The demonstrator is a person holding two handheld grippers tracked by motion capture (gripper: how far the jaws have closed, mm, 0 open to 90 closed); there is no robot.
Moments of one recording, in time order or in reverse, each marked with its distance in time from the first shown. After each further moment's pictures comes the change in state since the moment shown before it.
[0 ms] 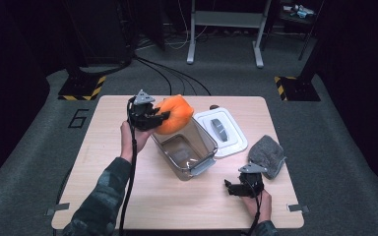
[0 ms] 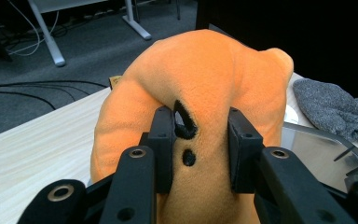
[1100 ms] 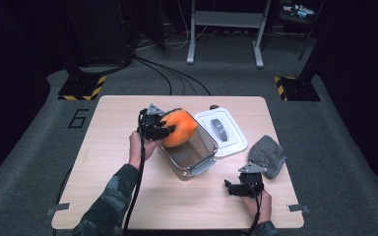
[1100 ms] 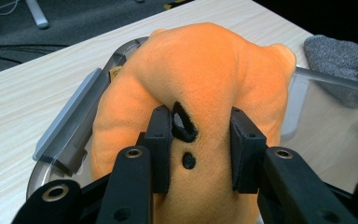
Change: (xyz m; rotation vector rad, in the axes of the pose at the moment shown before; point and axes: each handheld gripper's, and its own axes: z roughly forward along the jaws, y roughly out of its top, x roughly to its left) left arm -0.004 -0.036 0.039 0.131 -0.017 -0.018; right arm -0.001 0.000 -0.001 0.004 0.005 -0.017
